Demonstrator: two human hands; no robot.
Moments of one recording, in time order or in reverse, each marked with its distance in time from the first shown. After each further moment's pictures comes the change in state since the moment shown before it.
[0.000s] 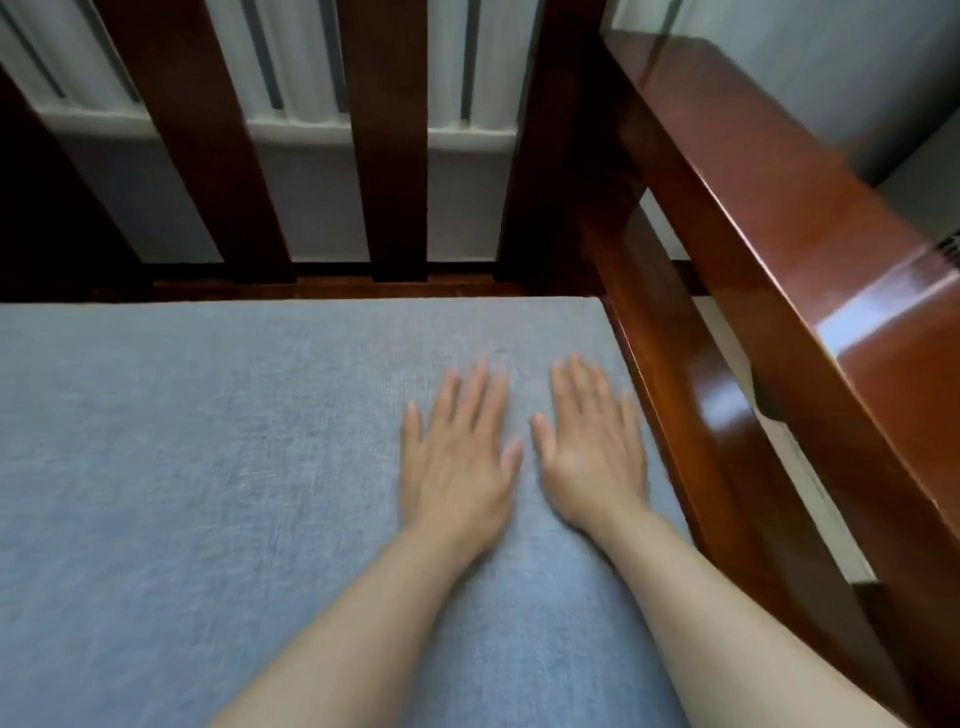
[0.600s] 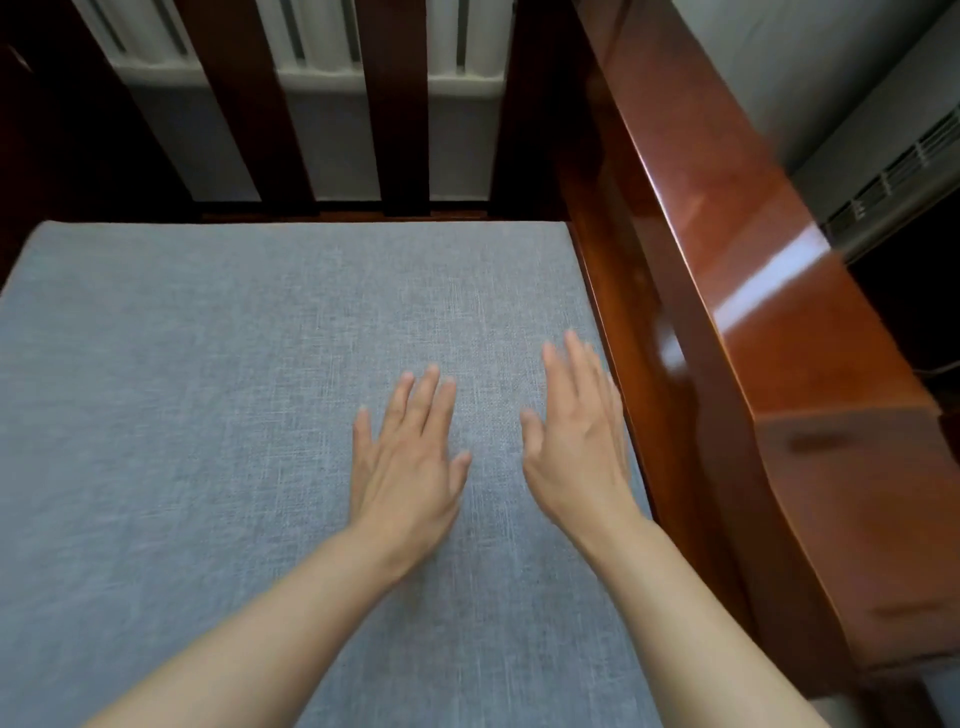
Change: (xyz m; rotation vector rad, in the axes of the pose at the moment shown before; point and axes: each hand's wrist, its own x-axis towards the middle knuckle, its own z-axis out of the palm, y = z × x) left_hand -0.156 0.004 -0.078 0.059 -0.241 -0.054; right_hand -0.163 -0.026 -0.091 0.302 0.030 -0.046
